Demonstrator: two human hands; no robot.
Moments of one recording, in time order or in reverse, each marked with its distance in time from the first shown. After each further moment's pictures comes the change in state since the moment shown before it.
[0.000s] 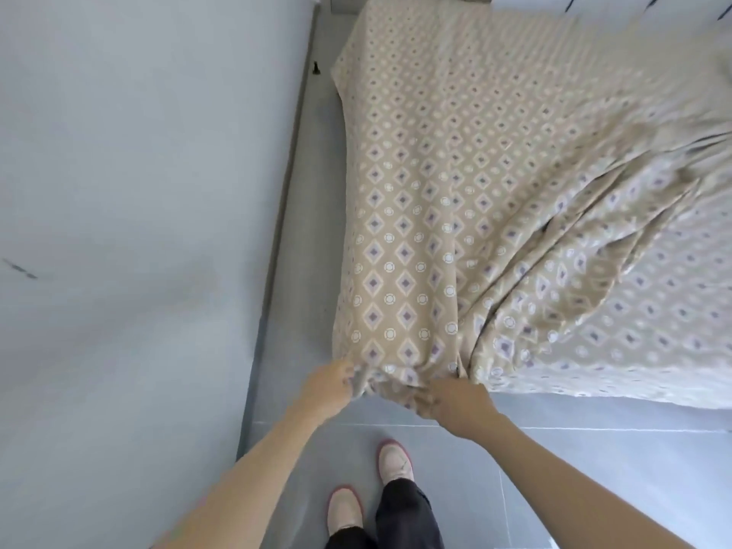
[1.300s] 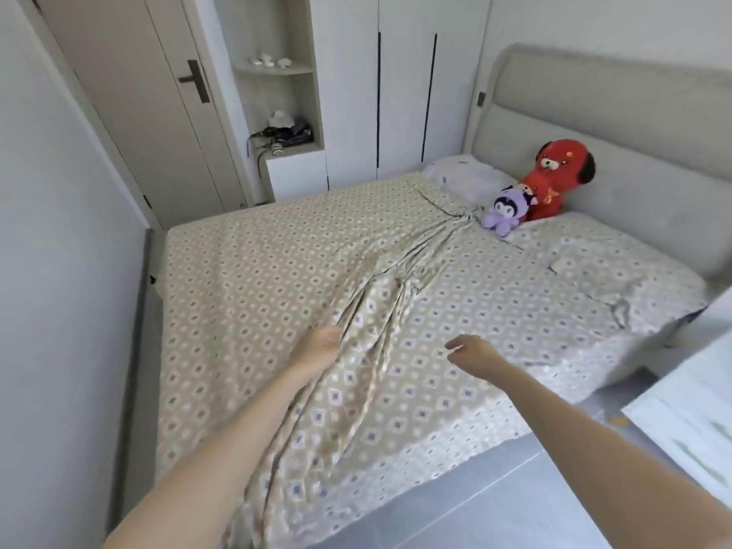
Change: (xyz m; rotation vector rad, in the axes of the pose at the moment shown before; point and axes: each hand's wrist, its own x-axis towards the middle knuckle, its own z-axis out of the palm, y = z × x) left_hand -0.061 0.561 0.029 -0.008 0.142 0.501; right_hand -0.220 0.493 -0.177 1.014 0.542 0.317
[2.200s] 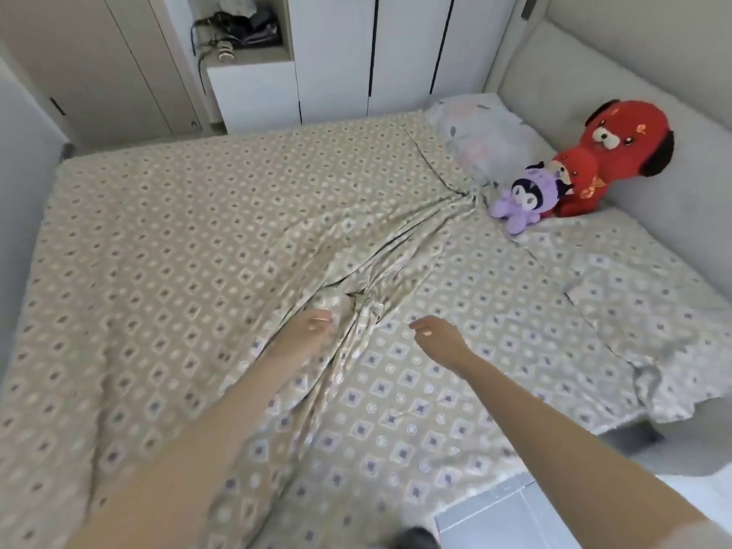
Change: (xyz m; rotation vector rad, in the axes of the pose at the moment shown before) left_hand 0.354 0.105 0.098 -0.413 0.006 -0.328; right_hand 0.376 0.009 -0.114 0.057 -0.109 -0.025
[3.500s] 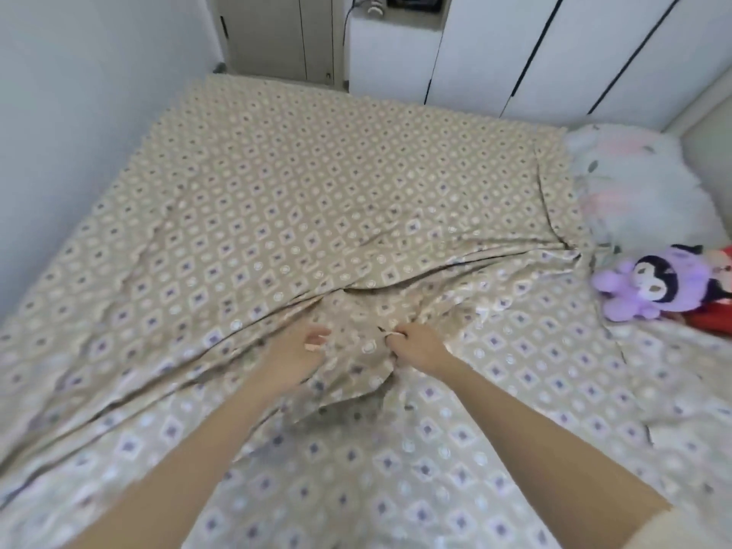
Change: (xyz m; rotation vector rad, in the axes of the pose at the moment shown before) left_hand 0.056 -0.032 0.078 0.091 0.227 -0.139; right_hand 0.162 -0.009 0.003 -0.344 -0.454 -0.304
